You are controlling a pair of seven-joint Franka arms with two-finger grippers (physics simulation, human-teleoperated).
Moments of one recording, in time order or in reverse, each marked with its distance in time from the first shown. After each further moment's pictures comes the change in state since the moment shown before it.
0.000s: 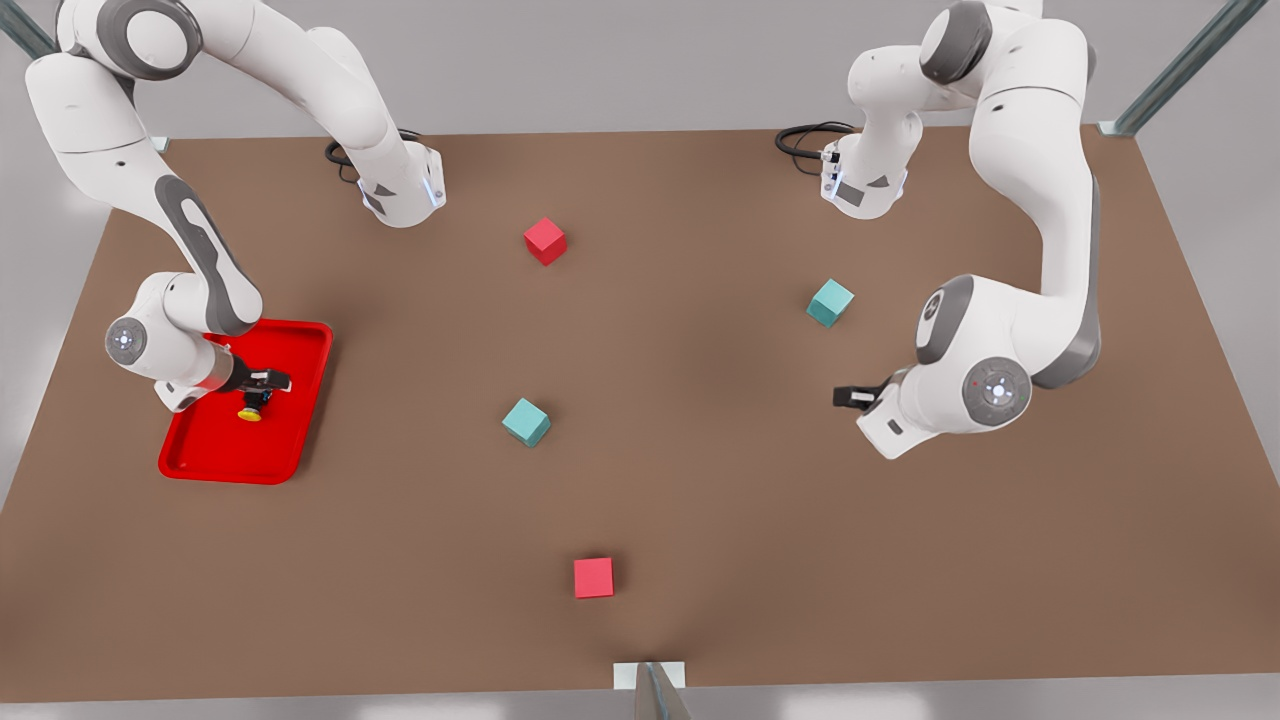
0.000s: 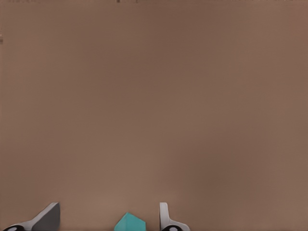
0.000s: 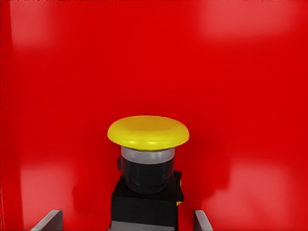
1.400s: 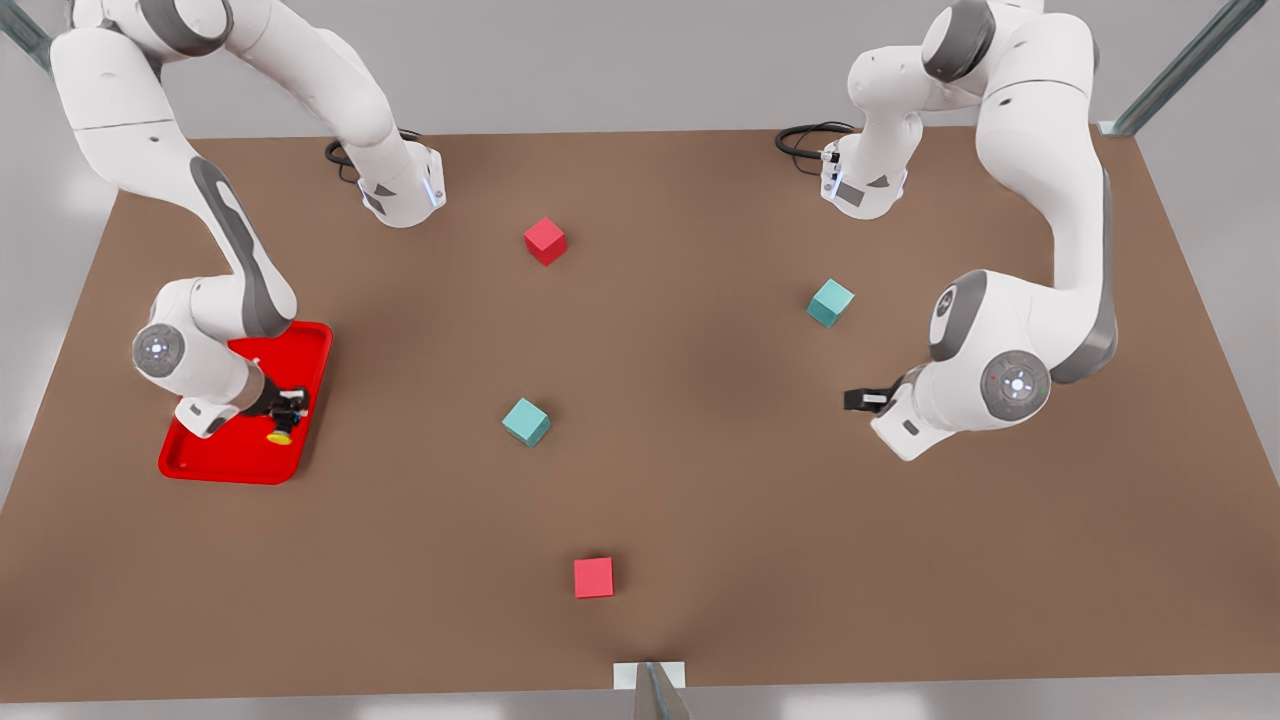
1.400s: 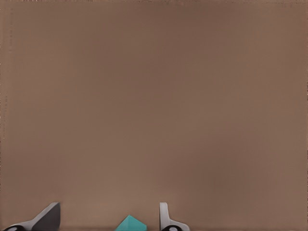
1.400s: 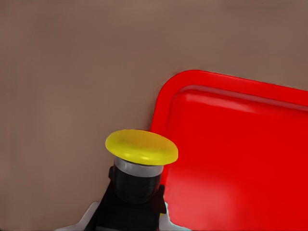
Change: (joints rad) left arm 0.016 -0.018 0.005 0.009 0.003 0.002 -0.025; right arm 0.178 -0.135 0.182 0.087 0.094 -0.137 0.073
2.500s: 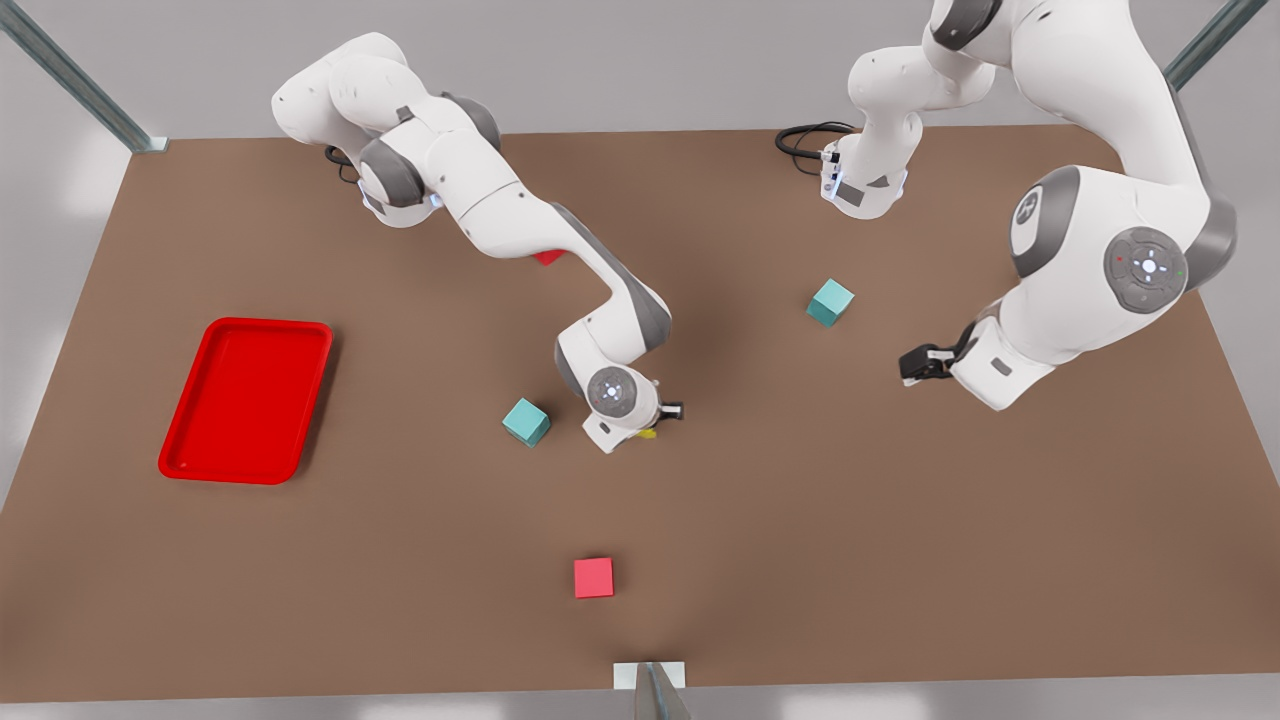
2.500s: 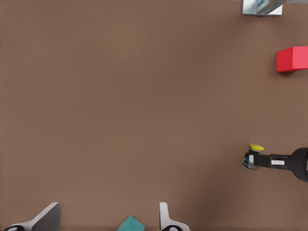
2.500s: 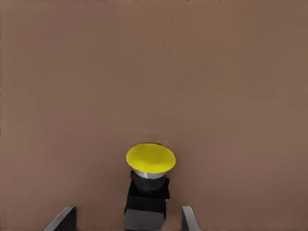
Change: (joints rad) left arm 0.042 -0.130 0.000 0.132 -0.023 -0.087 -0.022; right arm 1.721 0.623 -0.960 1.130 0.832 -0.350 0.630
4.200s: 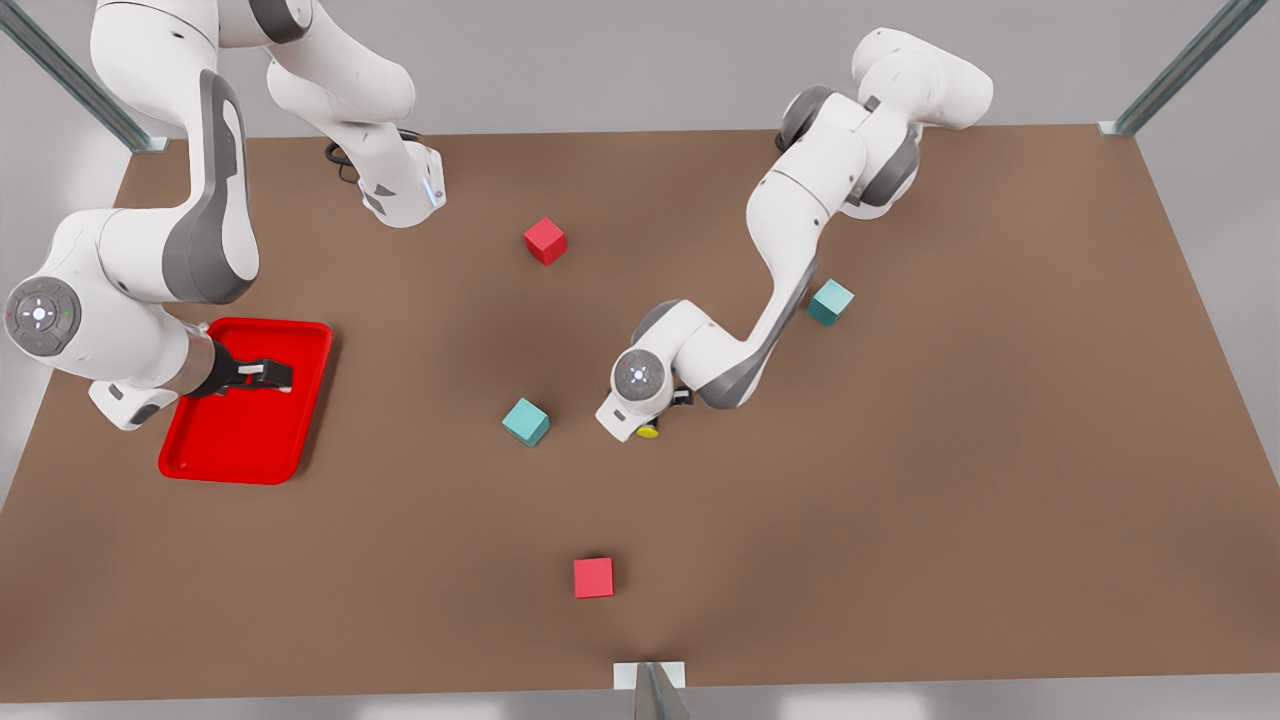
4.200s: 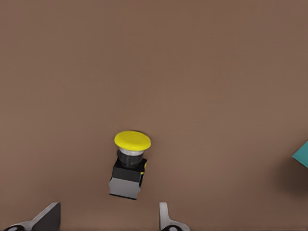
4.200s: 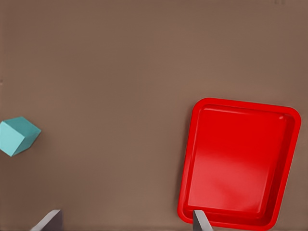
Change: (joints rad) left arm -0.711 0.655 0.175 0.248 -0.012 0.275 -0.488; right arm -0.918 -0.811 0.272 -0.531 -0.464 -0.359 -0.669
